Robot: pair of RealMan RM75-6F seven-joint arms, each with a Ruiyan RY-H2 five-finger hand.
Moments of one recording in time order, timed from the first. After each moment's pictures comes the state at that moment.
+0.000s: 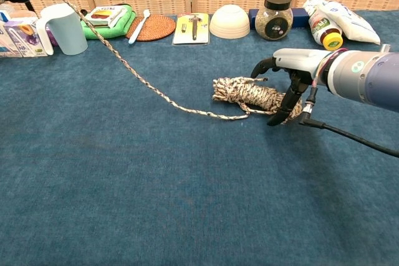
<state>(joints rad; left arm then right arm) -0.64 -1.28 -0.35 -1.97 0.75 1.35 0.51 0.89 -1.57 0.21 -1.65 -0.51 1.01 -0.53</state>
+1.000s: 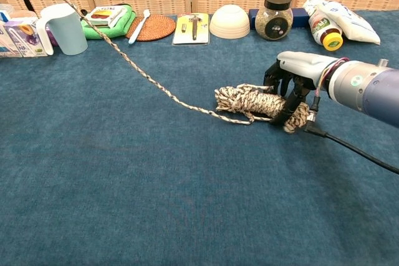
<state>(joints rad) -0.63 -1.25 -0.34 -1.99 0.76 1.36 0.49 0.84 -1.64 0.18 -1.50 -0.68 1.02 -0.46</state>
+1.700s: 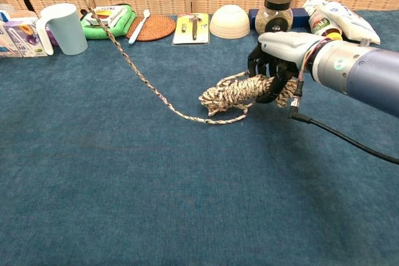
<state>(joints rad) -0.62 -1.18 -0.34 -2.16 0.83 1.37 0.45 0.88 -1.64 0.23 -1.53 -0.72 1.04 -0.59</state>
